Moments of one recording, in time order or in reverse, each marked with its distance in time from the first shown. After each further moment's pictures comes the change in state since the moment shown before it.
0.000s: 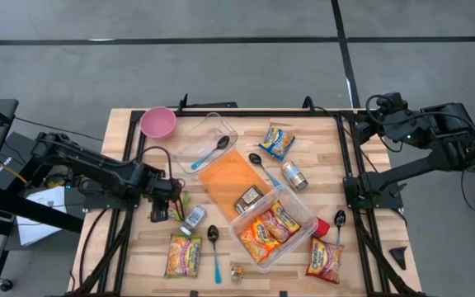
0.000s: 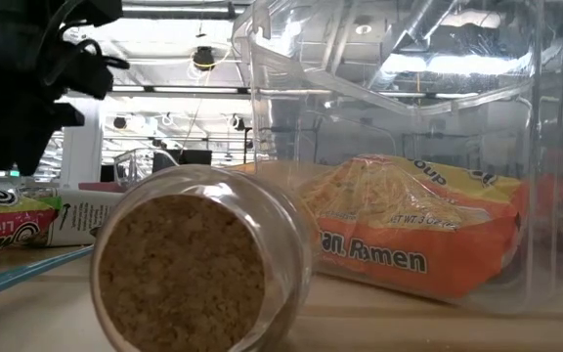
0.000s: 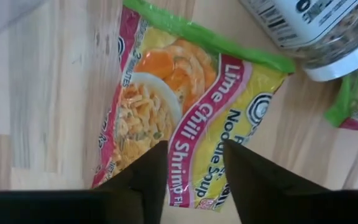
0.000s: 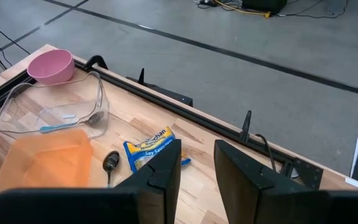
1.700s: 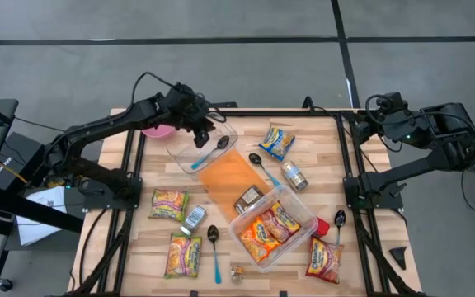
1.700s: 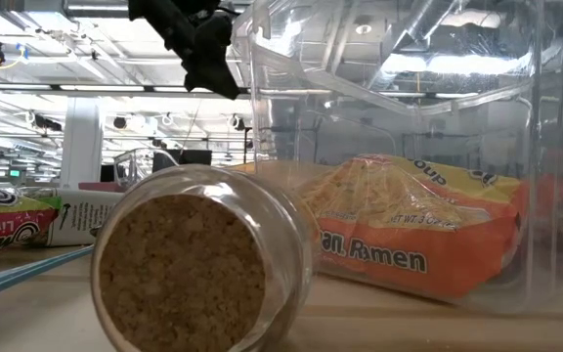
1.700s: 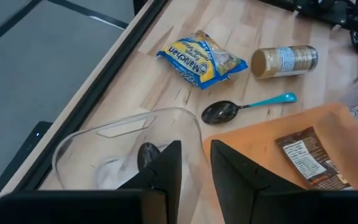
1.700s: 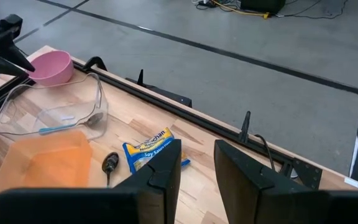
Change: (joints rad) left arm 0.773 0.230 0.521 0.389 0.149 0.478; right arm 0.000 0.002 0.000 0.000 0.005 0.002
